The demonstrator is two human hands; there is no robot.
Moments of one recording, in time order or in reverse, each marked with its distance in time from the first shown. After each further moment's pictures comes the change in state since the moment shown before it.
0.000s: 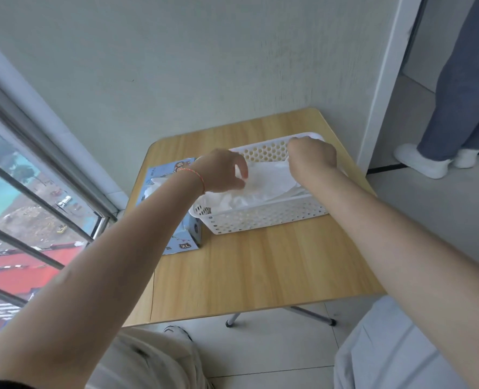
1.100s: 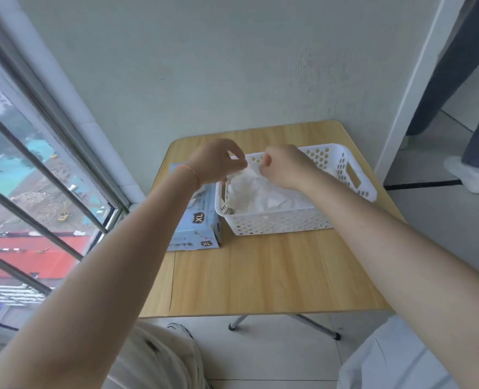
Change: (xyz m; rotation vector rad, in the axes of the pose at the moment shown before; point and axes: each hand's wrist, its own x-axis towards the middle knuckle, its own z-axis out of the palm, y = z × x) left_hand -0.035 -0.037 -0.025 -0.443 0.208 -0.197; right_hand 0.001 -0.070 -0.010 0.468 -0.102 -0.275
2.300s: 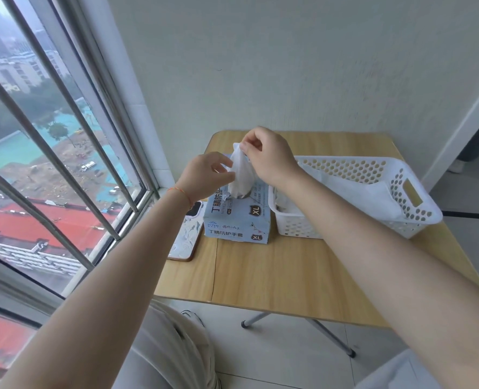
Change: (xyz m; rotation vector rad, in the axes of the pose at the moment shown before) left_hand -0.046 -0.119 -0.024 -0.184 0.262 -0.069; right_hand 0.025 -0.119 0.051 0.460 0.205 -0.250
